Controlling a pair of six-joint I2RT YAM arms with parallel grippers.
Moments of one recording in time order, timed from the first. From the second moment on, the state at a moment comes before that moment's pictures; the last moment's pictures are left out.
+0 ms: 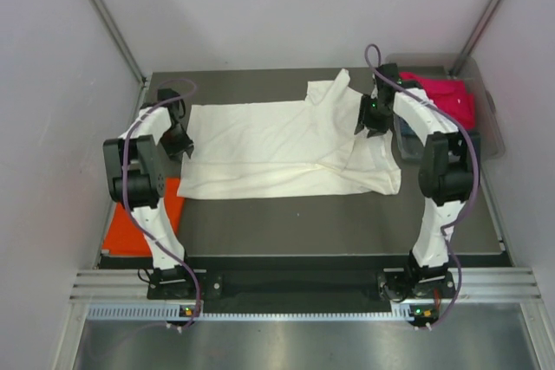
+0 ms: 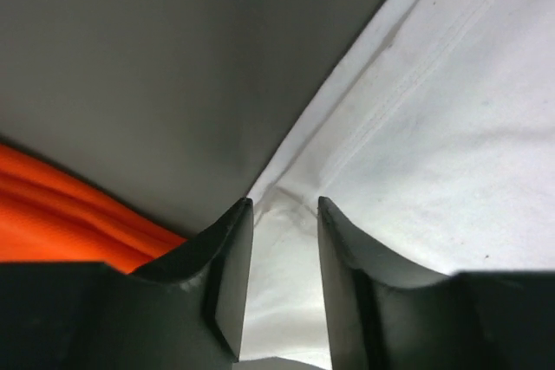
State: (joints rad) left arm 0.12 1.99 1.47 -0.81 -0.12 -0.45; right arm 0.16 1.98 1.62 -0.81 -0.14 0.40
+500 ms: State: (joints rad) left arm 0.08 1.53 1.15 -0.78 0.00 -0.51; right arm 0.15 1.49 1.05 -0.81 -0.11 0.31
